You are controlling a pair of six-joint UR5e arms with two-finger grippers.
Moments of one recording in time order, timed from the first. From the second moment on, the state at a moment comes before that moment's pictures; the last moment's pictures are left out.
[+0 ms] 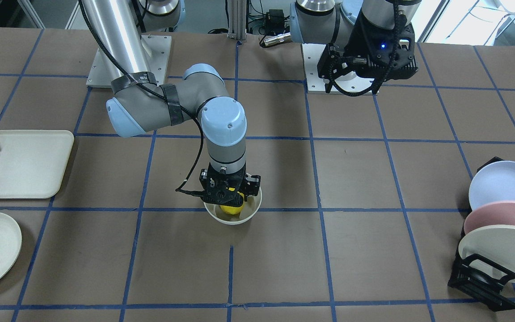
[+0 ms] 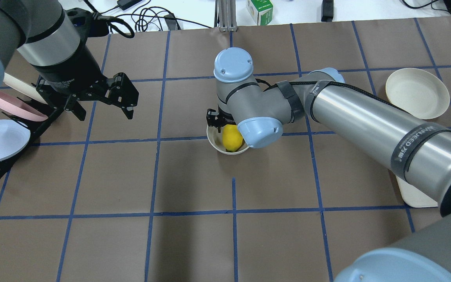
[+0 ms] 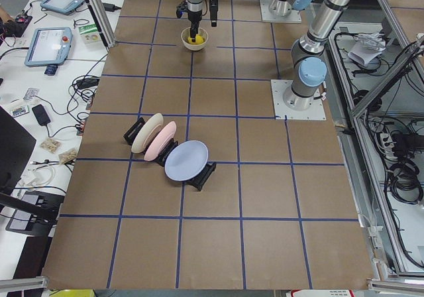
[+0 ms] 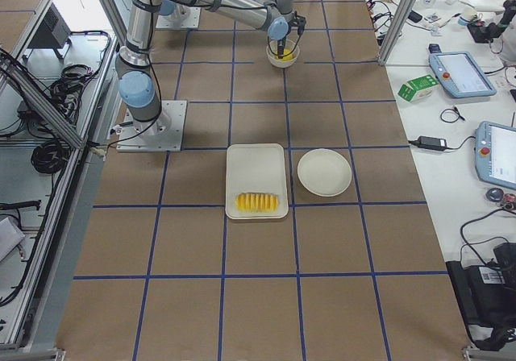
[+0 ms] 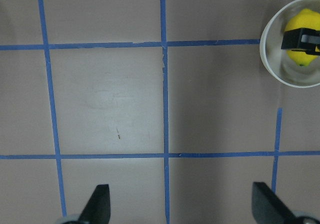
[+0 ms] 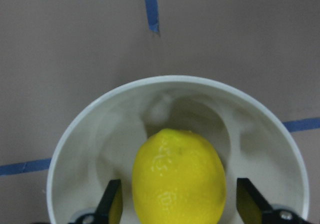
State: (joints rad) left arm -1.61 -1.49 -1.58 -1.69 1.59 -0.03; right arm 1.96 -1.09 1.67 -2.21 -1.56 0.54
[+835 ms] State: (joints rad) left arm -1.61 -1.49 -1.58 -1.69 1.58 -0.03; right arm 1.83 -1.29 1.66 -1.99 -1.57 0.42
